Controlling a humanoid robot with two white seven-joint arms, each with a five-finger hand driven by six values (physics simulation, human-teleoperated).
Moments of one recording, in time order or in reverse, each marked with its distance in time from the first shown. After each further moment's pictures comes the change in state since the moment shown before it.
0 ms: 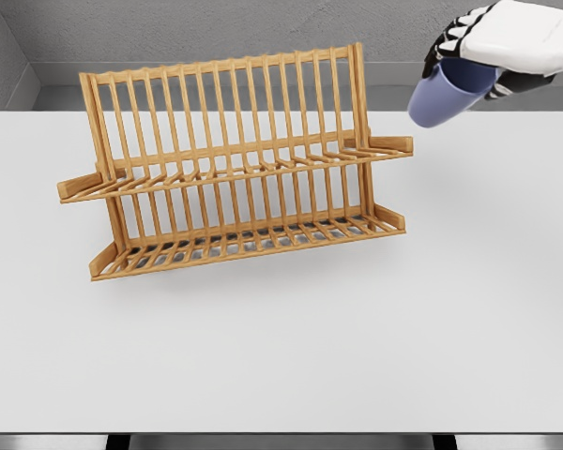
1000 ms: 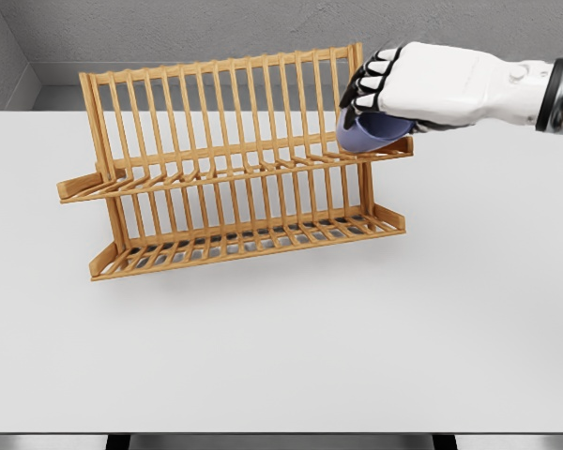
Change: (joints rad) left arm 0.000 0.000 0.000 0.000 0.000 0.000 0.000; right arm 0.035 0.051 0.055 -0.234 0.003 0.003 -0.003
